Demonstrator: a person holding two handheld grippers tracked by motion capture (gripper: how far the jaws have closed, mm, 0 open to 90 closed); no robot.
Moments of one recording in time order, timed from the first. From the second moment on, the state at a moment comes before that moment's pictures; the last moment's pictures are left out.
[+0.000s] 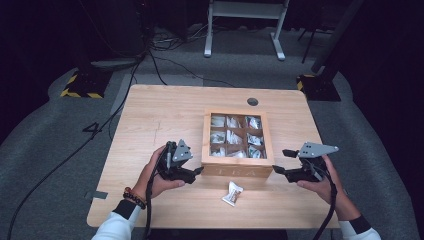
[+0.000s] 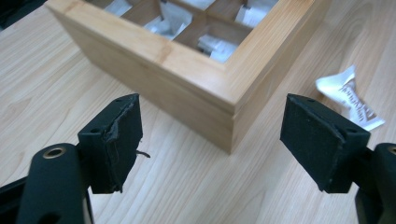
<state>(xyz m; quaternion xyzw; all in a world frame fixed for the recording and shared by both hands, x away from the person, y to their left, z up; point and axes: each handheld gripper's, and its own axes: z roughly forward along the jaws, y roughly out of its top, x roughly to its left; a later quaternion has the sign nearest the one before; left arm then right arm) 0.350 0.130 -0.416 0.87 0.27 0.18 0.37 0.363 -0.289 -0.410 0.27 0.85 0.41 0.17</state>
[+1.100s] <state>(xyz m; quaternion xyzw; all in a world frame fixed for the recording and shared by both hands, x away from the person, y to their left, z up) 0.319 0.179 -0.456 0.87 0.31 0.22 0.31 0.339 -0.333 -0.447 0.29 0.86 0.34 0.24</state>
